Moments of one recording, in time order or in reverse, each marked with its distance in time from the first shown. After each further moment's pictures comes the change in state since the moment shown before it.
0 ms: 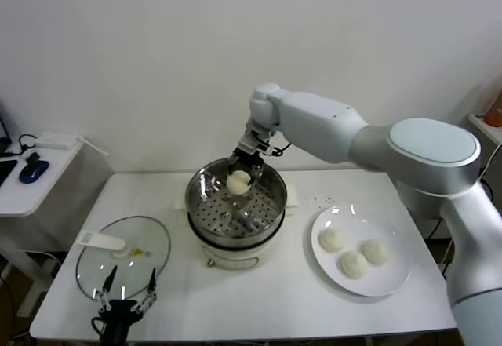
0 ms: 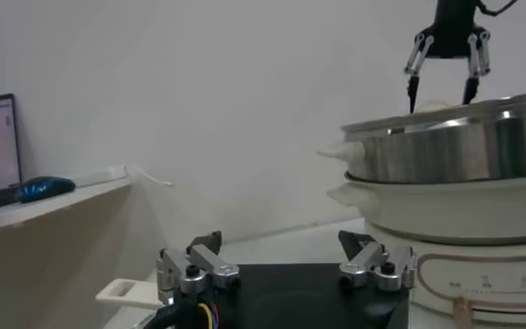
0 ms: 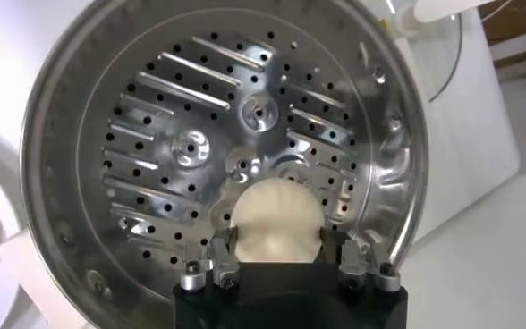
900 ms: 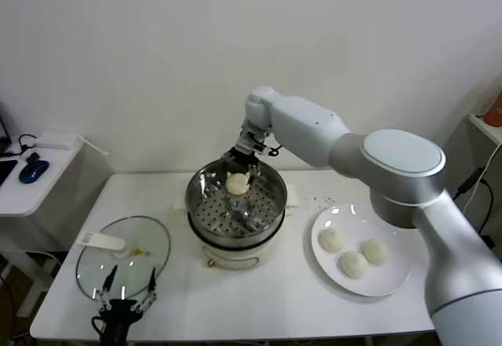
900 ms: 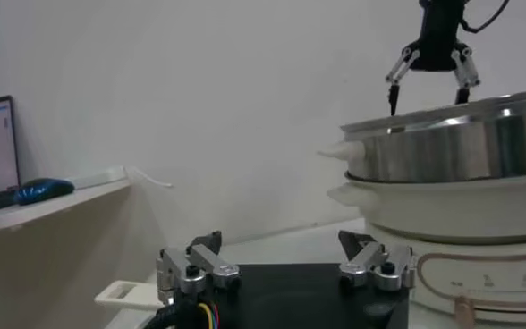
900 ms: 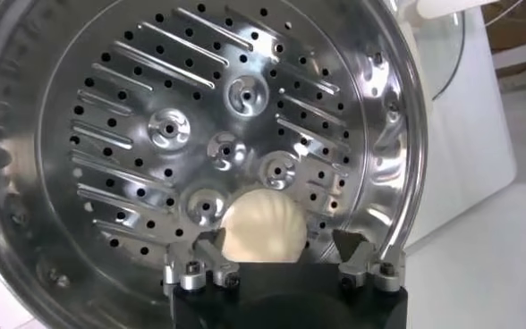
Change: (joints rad) left arm -0.003 0.008 -0.003 0.002 0.001 -0.001 -0.001; right arm 0.018 0.037 -0.004 -0.093 0.026 0.047 -0.035
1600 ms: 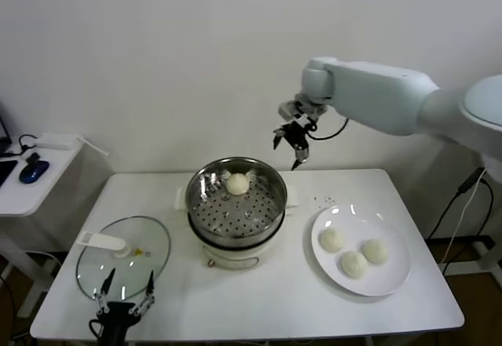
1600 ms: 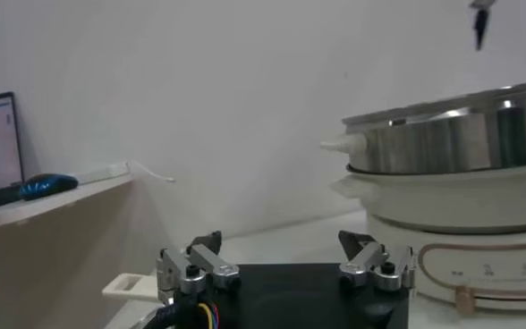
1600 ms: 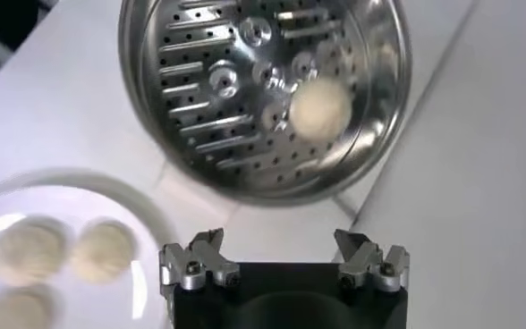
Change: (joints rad) left arm 0.015 -0.003 -0.007 -0.002 0.002 0.007 0.003; right arm 0.265 -0.354 -0.377 0.384 0.492 -0.544 0.050
